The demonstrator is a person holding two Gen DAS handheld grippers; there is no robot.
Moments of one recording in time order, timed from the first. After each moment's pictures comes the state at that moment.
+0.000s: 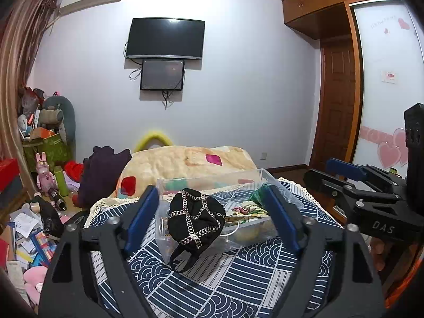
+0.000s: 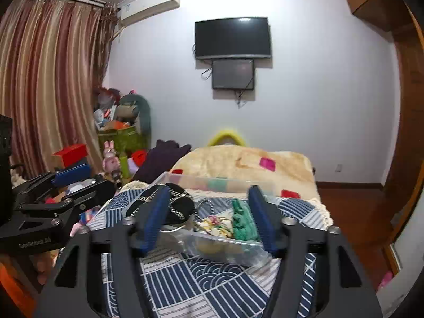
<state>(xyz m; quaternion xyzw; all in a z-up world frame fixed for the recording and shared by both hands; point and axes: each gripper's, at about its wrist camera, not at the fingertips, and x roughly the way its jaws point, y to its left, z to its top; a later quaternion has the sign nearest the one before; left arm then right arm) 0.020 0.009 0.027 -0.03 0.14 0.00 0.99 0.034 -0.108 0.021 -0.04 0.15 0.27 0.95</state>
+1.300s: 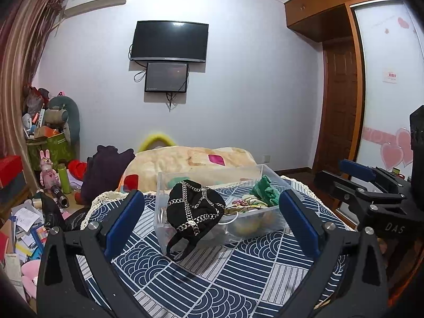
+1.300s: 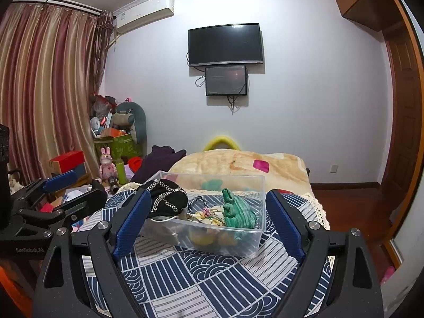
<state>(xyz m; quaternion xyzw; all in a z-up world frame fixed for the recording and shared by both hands) 0.010 0.003 0.008 -0.04 0.12 0.02 0.99 0.019 -0.122 0.010 -0.02 0.13 0.26 0.96</state>
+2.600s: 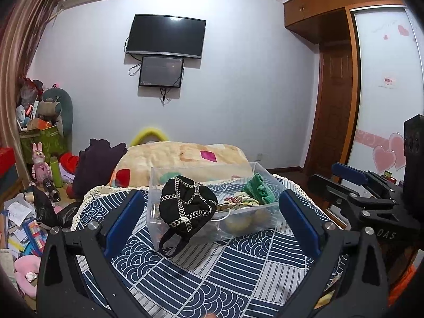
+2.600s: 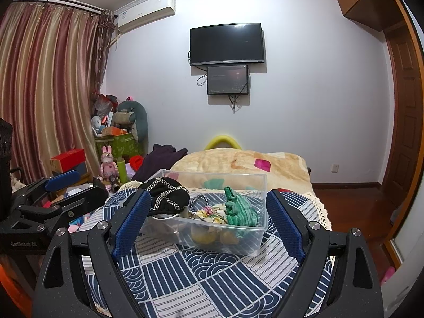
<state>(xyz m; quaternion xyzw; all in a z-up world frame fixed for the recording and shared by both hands) 0.011 0.007 0.008 -0.05 0.14 -0.01 0.99 0.014 -0.119 0.006 -0.03 0.13 0.26 0.96</state>
